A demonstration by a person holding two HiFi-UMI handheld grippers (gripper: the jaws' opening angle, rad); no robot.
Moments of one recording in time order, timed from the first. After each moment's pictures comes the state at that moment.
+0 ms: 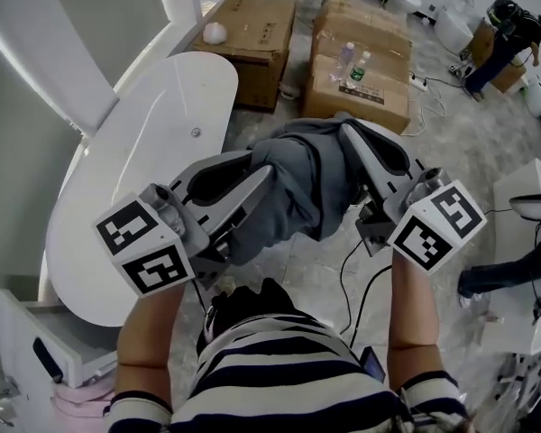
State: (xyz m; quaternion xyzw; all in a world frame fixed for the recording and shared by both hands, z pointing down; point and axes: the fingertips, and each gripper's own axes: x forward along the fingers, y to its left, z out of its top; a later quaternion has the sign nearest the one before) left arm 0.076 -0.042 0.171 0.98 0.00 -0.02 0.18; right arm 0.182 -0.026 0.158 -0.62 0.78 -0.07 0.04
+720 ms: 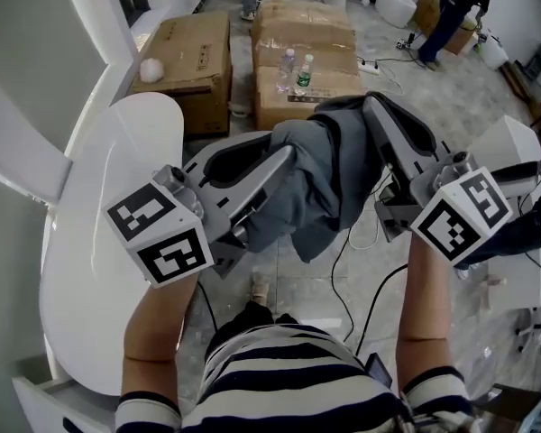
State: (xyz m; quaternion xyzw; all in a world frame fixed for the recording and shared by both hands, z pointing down) left arm 0.217 -0.067 0.140 0.98 0.13 -0.03 0.16; right arm 0.312 -0.025 0.101 -0.73 0.69 -0.01 0.04
